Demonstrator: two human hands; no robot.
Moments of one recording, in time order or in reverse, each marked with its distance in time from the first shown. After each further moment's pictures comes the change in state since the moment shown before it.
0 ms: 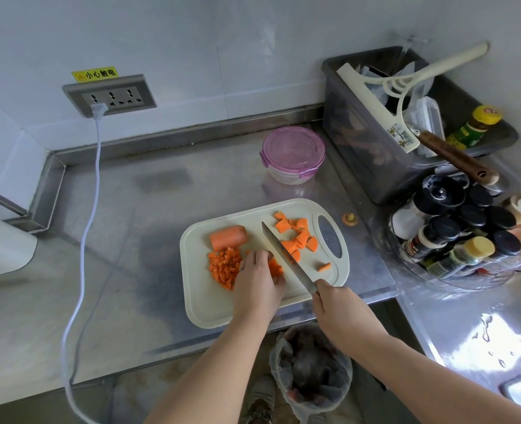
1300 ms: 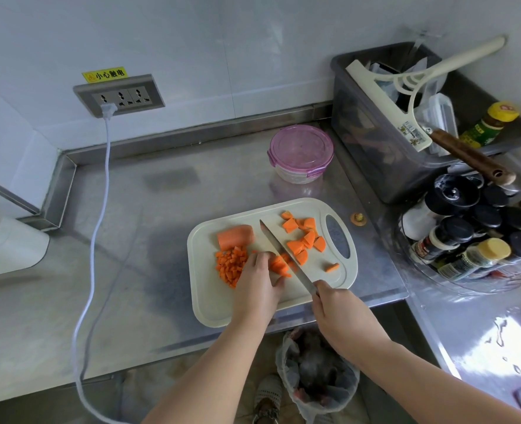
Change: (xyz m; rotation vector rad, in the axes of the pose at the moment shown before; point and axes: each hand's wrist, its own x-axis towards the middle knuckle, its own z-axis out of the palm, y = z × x) left_hand -0.003 -0.009 -0.009 -0.126 -0.002 0.008; right_hand 0.002 -0.005 0.010 0.027 0.054 -0.068
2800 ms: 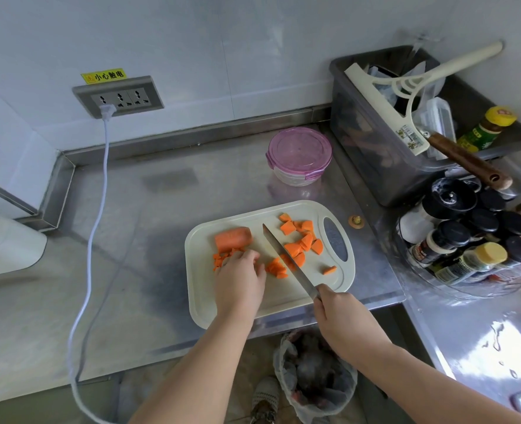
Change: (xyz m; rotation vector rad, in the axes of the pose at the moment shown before) left_hand 0.015 -0.008 -0.014 0.234 0.025 -0.121; right_hand -0.002 0.007 -0.003 0.026 0.002 0.013
